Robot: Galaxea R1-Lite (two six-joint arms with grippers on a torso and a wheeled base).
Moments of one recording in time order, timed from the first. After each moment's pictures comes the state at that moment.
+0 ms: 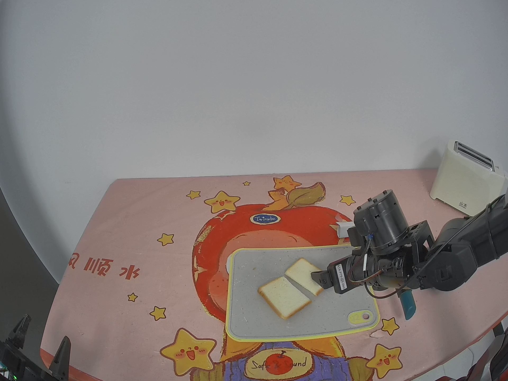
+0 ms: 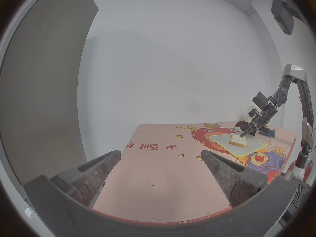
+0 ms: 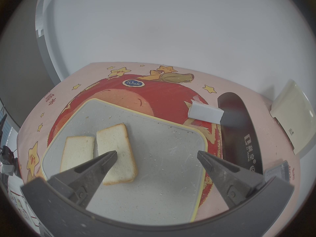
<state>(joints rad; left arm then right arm) -0.07 0.08 -0.02 -0.01 0.03 -0.02 0.68 1.87 -0.88 -0.13 -0.28 0.22</state>
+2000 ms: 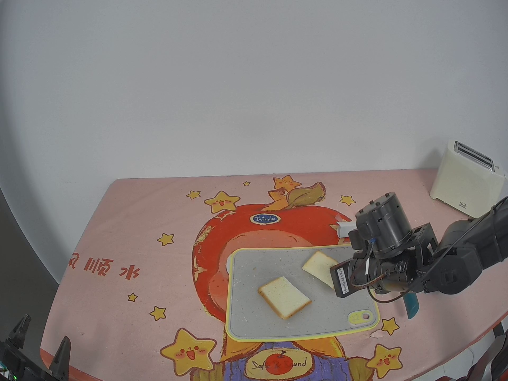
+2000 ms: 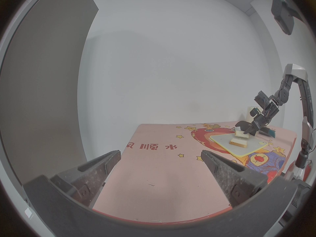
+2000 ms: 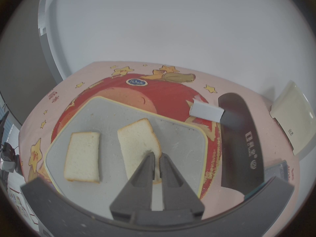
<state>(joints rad) -0.08 0.08 -0.02 -0.01 0.03 -0.02 0.69 1.83 -0.85 -0.12 -0.28 0.22</state>
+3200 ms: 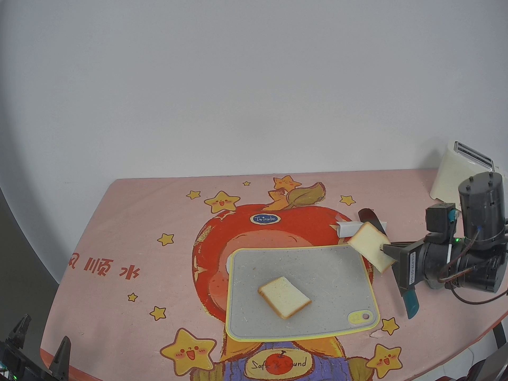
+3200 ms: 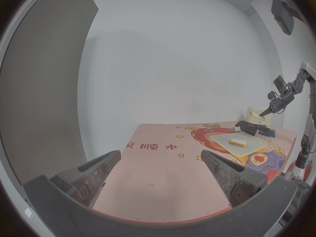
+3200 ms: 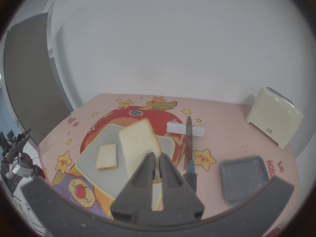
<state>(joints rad) -0.08 0.08 -0.02 -0.01 0.03 -0.02 0.66 1.39 -0.65 -0.11 -0.27 0.24</state>
